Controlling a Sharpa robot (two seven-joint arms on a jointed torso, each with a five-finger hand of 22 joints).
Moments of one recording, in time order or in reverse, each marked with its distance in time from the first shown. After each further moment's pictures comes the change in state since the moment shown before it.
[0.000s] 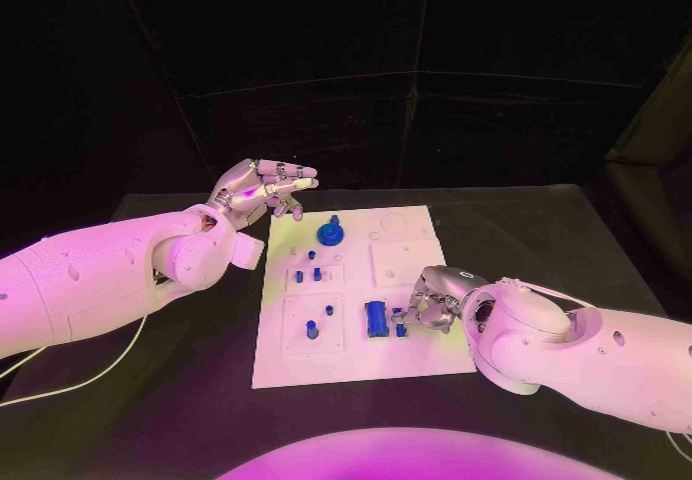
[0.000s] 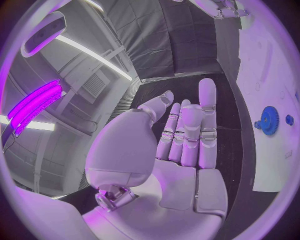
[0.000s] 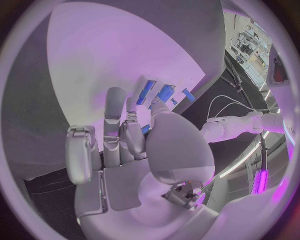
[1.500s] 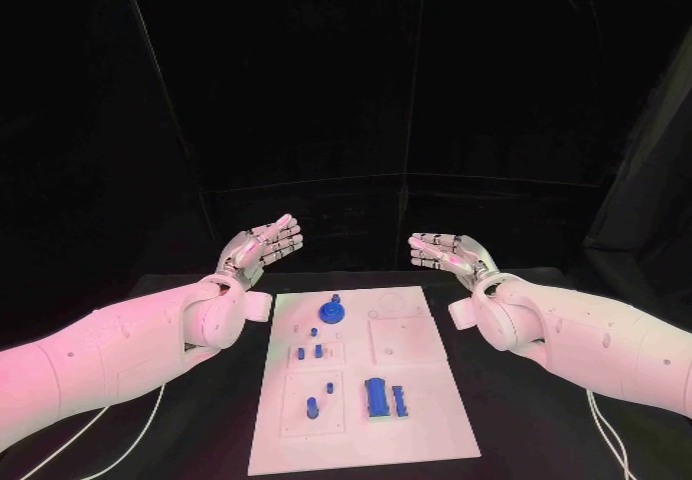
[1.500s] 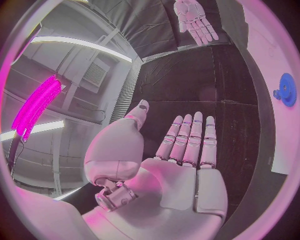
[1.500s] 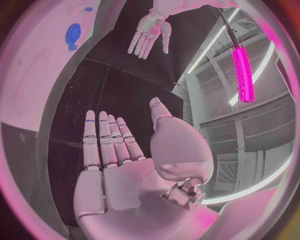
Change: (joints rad) left arm -0.069 0.145 0.027 -0.230 0.165 -0.114 0.067; left_hand -0.445 0.070 -0.234 0.095 -0.075 -0.392 -0.061 -0.068 -0.056 -0.403 -0.006 -0.156 -0.054 -0.649 0.075 -0.996 -0.584 -0.038 -0.735 0.061 -0.589 -0.482; right arm 0.089 0.216 0.048 -0.662 1.263 -0.064 1.104; right_hand -0.200 0.065 0.056 -0.270 -0.063 -0.492 0.068 -0.209 -0.344 -0.752 0.114 -1.238 -1.293 -0.712 0.114 -0.695 -0.462 0.116 -0.773 0.107 -1.553 -1.099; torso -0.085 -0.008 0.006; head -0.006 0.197
